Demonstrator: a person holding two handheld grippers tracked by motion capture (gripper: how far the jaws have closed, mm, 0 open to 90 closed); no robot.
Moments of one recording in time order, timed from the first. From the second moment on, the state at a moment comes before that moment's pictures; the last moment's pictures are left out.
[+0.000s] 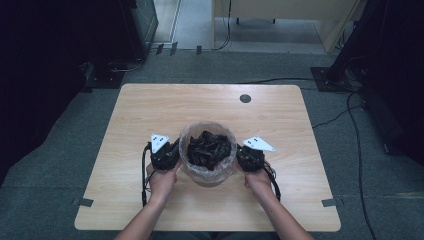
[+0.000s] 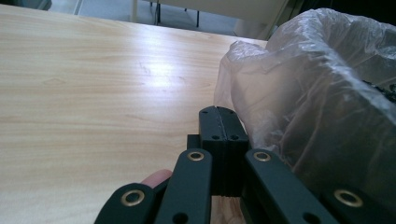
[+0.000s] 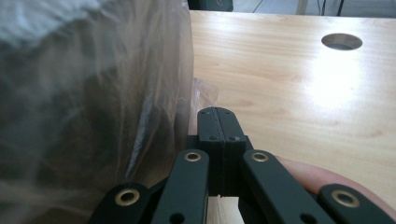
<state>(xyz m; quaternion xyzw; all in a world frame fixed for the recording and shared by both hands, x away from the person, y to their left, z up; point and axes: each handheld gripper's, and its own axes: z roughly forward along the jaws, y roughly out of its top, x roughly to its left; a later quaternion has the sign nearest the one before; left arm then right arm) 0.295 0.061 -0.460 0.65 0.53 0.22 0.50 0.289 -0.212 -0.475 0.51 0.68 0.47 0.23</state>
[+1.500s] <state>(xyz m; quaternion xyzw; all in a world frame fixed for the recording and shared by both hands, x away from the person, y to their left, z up) 0.235 0.197 -0.479 0.64 0.56 0.26 0.46 0.227 -0.313 -0.470 0.56 0.65 0.42 0.30</state>
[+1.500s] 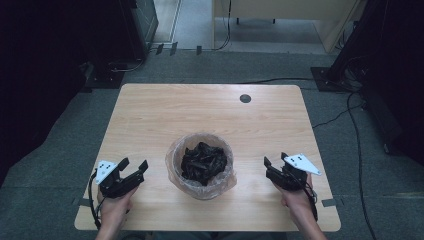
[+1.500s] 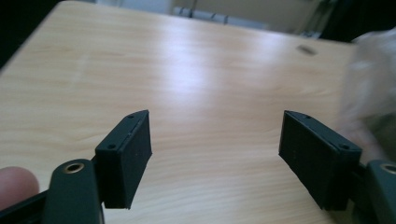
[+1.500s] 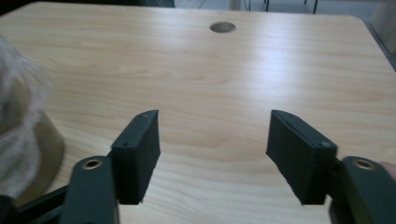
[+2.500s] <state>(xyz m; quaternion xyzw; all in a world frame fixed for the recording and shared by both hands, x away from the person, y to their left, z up) 0.243 0.221 -0.523 0.71 0.58 0.26 0.31 0.215 -0.394 -0.527 0.63 0.67 0.30 0.25</state>
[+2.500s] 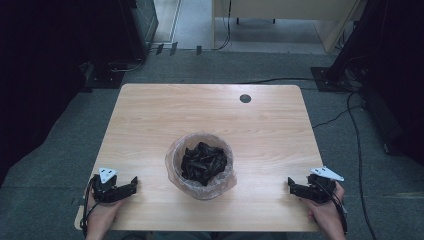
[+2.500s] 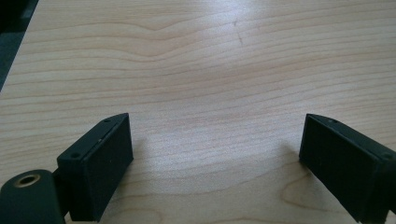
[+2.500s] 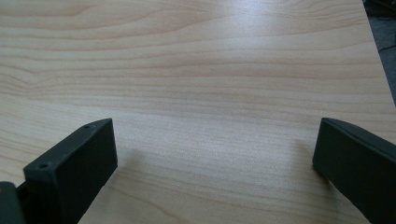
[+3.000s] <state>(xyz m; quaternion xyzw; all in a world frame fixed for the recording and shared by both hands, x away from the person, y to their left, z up) 0.241 0.213 -0.517 0.69 0.59 0.24 0.34 0.214 -0.390 -0.529 0.63 0.67 0.29 0.26</state>
